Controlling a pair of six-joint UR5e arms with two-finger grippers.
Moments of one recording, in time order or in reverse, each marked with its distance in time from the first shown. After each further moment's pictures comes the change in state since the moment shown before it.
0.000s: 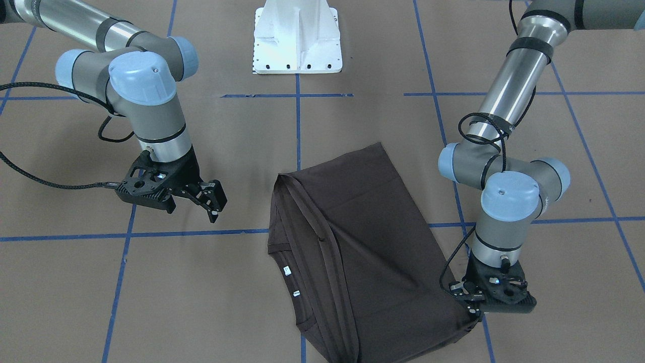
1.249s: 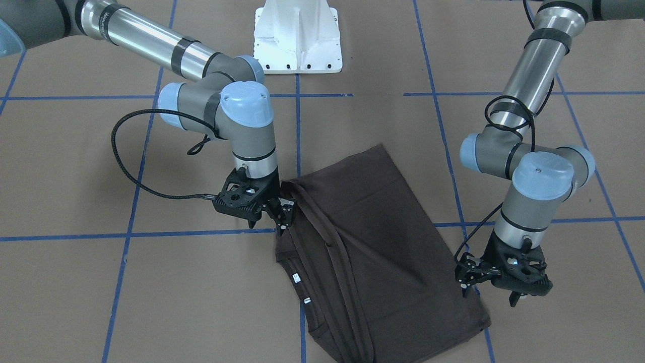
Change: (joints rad) left arm -0.023 0.106 -0.134 -0.051 -0.084 0.122; right arm -0.146 0.249 -0.325 0.127 -0.151 0.170
